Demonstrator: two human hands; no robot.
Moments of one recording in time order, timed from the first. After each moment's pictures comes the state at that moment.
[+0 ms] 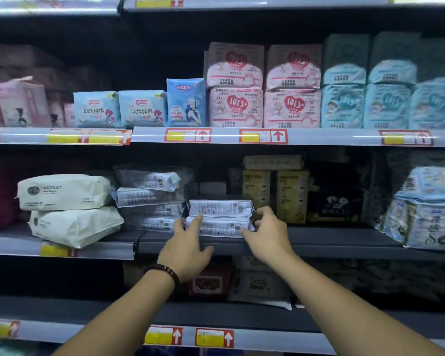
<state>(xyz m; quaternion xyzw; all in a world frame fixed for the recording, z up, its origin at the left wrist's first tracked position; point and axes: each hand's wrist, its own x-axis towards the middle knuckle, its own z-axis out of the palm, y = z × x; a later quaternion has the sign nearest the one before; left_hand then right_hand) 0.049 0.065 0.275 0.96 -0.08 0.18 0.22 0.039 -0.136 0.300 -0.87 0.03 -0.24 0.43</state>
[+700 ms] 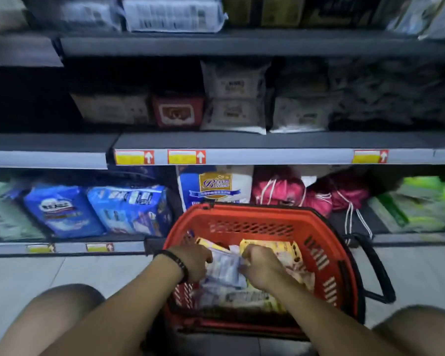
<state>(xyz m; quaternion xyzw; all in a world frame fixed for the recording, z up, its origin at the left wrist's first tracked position) -0.089 0.011 -0.040 0.91 -0.24 -0.33 0.00 -0.128 -0.187 -0.109 -0.95 0.06 0.15 0.25</state>
